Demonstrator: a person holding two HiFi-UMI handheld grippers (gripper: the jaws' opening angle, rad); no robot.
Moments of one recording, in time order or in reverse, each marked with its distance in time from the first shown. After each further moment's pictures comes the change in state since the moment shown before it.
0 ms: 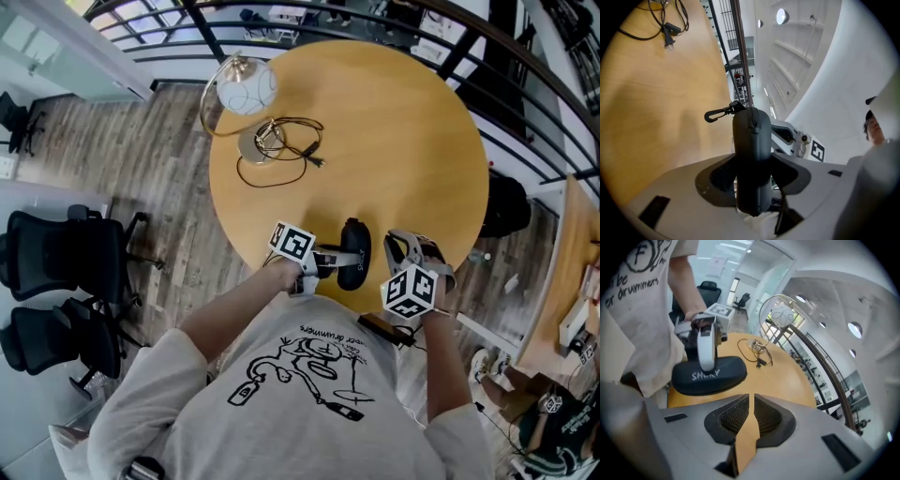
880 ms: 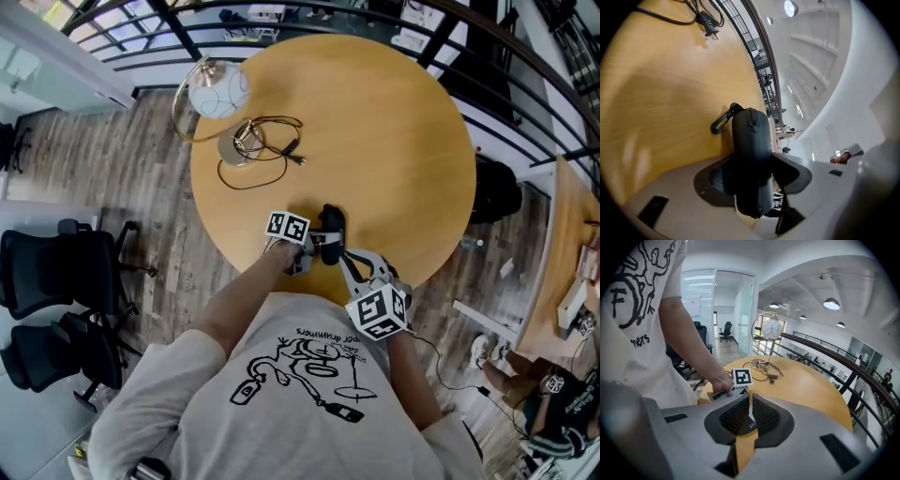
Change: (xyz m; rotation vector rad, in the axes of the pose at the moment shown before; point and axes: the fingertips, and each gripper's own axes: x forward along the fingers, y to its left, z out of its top) left arm 0.001 0.149 0.013 -0.046 -0.004 0.339; right arm -0.020 0.058 0.056 0.389 -0.269 0.099
